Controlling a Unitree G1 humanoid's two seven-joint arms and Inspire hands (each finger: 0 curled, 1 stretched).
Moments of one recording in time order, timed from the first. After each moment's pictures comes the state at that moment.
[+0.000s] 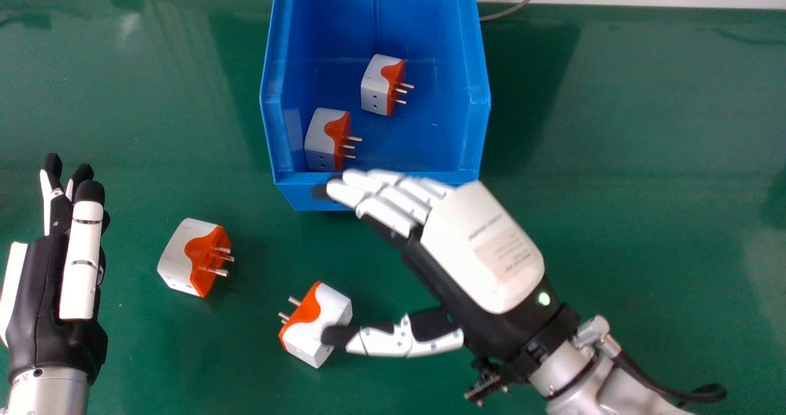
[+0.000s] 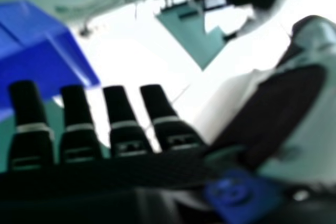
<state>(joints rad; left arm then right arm) 0.19 0.21 0.36 0.13 -0.22 -0.30 -0.19 -0.10 -0.40 0.56 0.12 -0.91 -0.45 -0.42</state>
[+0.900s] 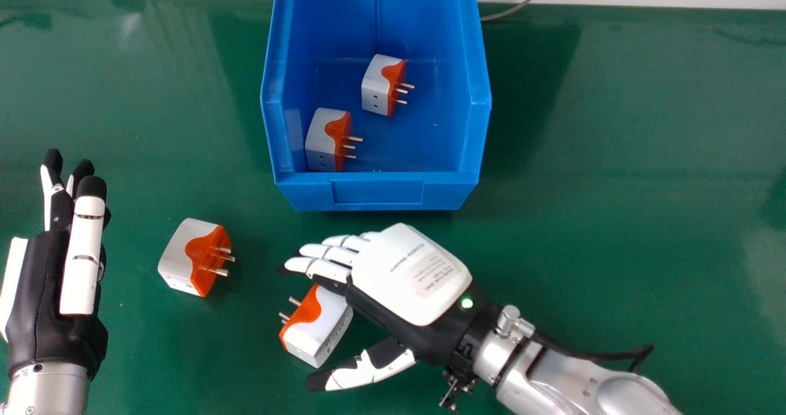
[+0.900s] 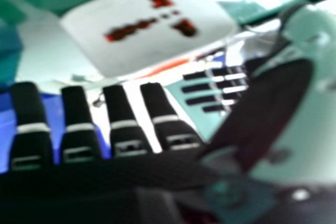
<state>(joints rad) 0.19 0.21 0.36 0.11 -0.21 -0.27 -0.19 -0.37 -0.25 0.70 0.55 -1.02 -0.44 -0.37</state>
